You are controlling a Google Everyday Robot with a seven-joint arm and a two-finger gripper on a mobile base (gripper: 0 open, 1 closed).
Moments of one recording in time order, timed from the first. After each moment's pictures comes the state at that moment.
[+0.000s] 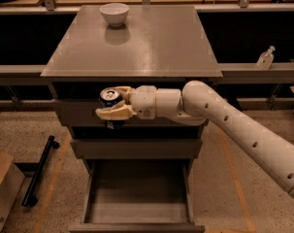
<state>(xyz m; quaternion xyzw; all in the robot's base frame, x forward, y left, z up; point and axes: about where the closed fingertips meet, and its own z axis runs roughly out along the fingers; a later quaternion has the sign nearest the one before) 0.582 0.111 0.816 -0.49 0.53 0.44 0.53</state>
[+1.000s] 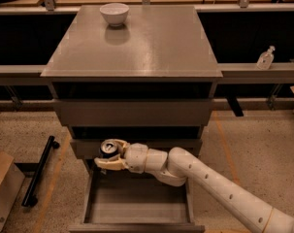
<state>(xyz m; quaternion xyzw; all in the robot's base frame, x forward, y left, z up) 0.545 0.136 0.627 -0.41 0.53 0.48 0.57</state>
